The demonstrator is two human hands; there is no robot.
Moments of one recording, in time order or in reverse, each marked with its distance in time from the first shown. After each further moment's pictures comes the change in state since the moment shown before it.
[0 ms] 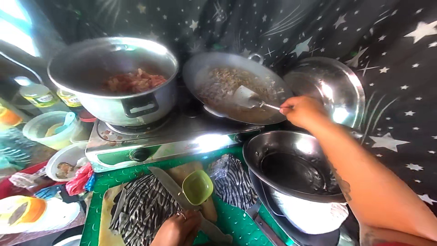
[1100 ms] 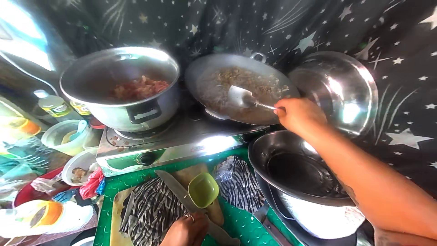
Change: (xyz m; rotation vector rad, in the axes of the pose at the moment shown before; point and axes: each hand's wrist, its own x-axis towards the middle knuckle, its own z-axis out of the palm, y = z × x) left_hand 0.006 0.001 0.000 -0.028 -0.070 -0.018; right_hand -0.017 -0.031 0.005 -0.131 0.005 -0.059
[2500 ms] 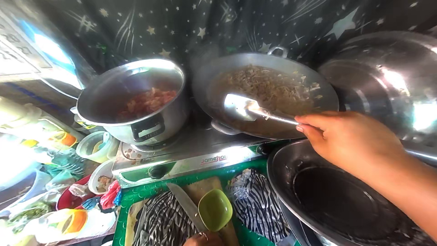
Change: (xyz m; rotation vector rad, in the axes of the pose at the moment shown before) left_hand 0.016 -0.007 0.006 -0.084 -0.166 -0.106; right_hand -0.015 0.022 0.017 0.068 0.259 -0.343
